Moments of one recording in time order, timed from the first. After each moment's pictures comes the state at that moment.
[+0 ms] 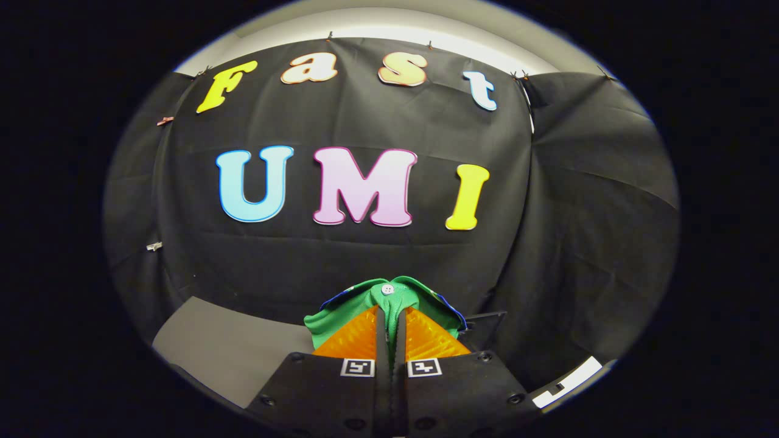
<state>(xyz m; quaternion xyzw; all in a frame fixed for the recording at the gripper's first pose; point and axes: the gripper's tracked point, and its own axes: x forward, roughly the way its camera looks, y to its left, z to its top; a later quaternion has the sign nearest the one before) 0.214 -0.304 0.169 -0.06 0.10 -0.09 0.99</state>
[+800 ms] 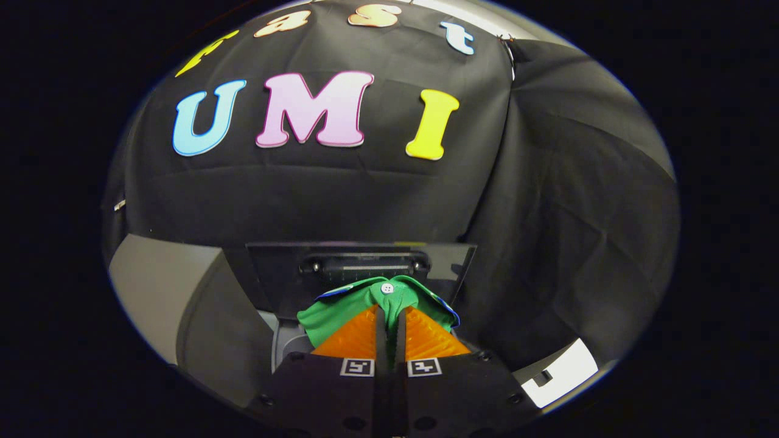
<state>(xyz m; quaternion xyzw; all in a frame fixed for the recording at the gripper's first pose) 0.234 -0.438 -0.003 -0.08 0.22 -0.16 0.96</state>
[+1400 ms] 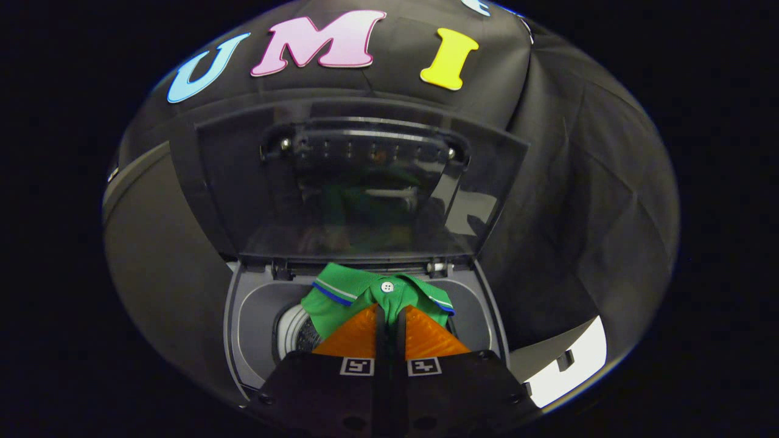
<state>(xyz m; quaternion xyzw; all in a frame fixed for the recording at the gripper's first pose) 0.249 -0.467 -0.161 -0.07 0.33 -0.16 0.93</state>
